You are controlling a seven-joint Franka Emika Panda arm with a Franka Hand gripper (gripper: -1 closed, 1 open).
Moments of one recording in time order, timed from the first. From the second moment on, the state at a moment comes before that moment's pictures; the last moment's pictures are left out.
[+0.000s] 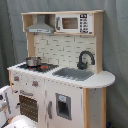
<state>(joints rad) -0.45 -1.52 1.68 -2.50 -0.36 2.77 1.03</state>
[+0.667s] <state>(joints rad) -0.51 -1.52 1.70 -2.51 -0.46 2.77 1.21</state>
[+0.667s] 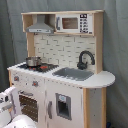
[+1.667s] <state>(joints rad) -0.70 -1.52 1.68 -2.40 -0.54 2.80 1.39</state>
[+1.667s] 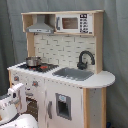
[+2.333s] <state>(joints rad) -0.79 -1.52 1.70 -2.36 -0.59 2.95 1.40</state>
